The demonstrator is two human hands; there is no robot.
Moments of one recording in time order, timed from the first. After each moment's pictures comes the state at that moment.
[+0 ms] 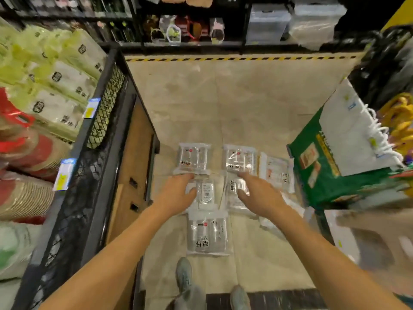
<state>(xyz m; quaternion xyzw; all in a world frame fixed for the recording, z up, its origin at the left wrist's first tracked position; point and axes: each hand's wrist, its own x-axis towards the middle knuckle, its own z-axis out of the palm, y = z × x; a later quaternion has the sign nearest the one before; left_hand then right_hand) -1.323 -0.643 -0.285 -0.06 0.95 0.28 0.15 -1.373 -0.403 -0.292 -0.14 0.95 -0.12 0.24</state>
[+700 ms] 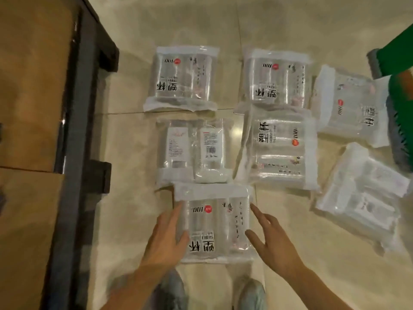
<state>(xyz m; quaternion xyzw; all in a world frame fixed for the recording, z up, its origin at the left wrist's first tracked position) -1.293 -0.661 -0.910 -0.20 0.86 0.39 0.28 -1.338 -0.376 -0.925 -0.01 0.89 -0.25 0.38</state>
